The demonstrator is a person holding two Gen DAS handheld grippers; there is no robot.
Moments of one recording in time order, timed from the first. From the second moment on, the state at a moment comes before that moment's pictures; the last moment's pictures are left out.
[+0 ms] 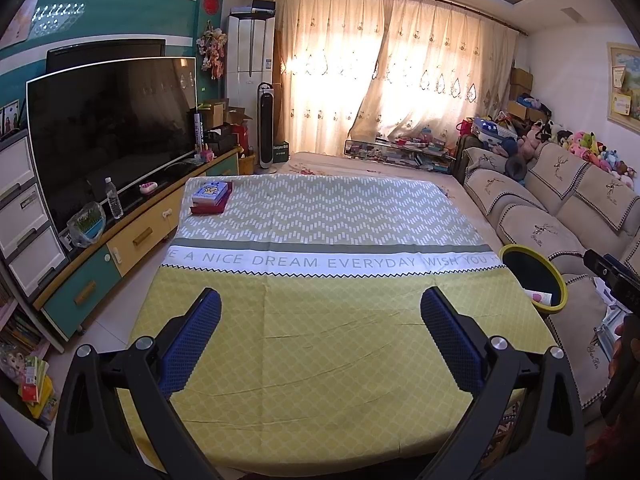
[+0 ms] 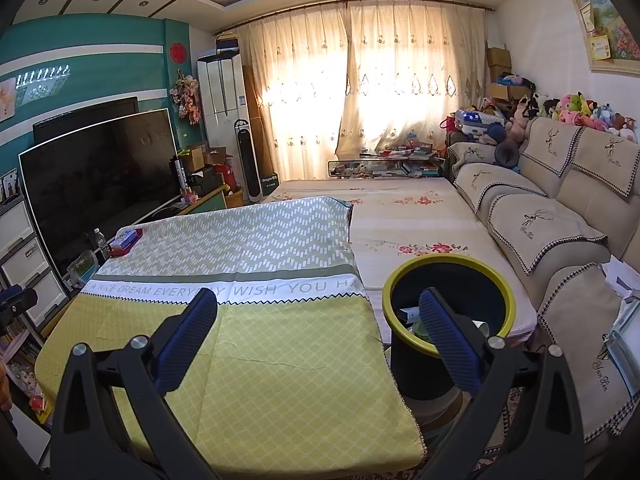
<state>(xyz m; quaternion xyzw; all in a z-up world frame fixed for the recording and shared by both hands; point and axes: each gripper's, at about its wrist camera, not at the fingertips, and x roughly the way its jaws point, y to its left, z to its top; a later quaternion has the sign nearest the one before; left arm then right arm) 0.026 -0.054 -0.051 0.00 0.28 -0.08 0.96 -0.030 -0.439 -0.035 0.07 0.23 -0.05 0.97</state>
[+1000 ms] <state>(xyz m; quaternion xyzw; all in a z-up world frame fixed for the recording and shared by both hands) 0.029 -0.058 -0.051 -0.01 0.28 -0.10 0.95 -0.024 -0.440 -0.040 0.07 0.24 -0.05 0.97</state>
